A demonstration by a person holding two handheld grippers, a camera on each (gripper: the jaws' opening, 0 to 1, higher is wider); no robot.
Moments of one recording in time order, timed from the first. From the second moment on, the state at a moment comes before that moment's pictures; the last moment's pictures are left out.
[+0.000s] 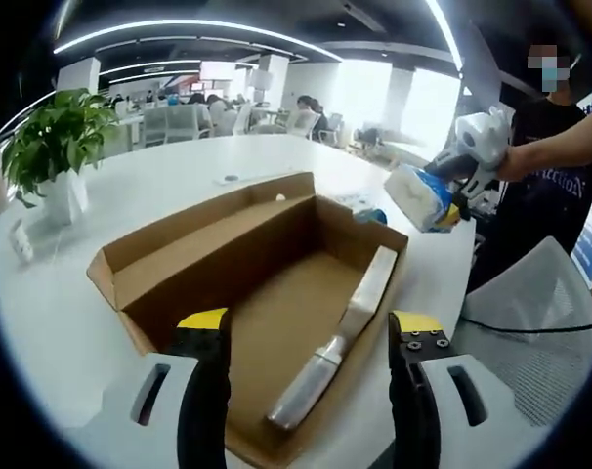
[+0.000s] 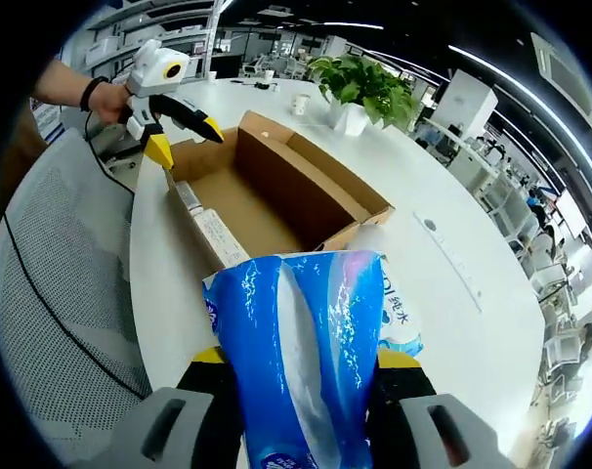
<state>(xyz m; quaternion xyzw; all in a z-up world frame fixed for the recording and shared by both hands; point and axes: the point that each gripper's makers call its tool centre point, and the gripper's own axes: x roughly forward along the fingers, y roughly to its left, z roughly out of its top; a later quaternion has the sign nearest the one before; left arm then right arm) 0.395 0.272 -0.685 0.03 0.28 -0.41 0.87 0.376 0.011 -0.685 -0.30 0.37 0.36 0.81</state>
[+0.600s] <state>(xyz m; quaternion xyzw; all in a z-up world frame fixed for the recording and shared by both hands) 0.396 0.281 -0.688 0.03 0.29 -0.40 0.87 0.385 -0.045 -0.700 -0.32 0.40 0.36 0.78</state>
